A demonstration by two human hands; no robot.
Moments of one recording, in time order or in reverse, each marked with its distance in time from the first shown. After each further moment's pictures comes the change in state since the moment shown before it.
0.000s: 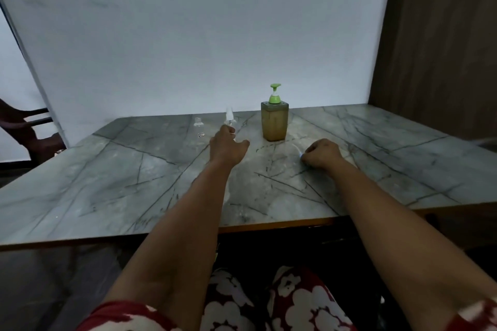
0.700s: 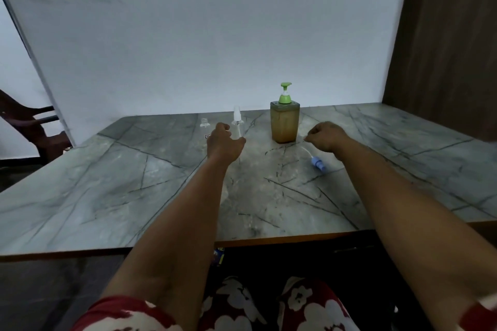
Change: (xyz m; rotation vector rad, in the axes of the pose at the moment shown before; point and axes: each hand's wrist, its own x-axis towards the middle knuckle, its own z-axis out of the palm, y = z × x) left_hand 0.036 -0.021 -0.009 -0.030 -0.012 -0.074; right_hand 0.044 -0.032 -0.008 -0.071 -0.032 -0.176
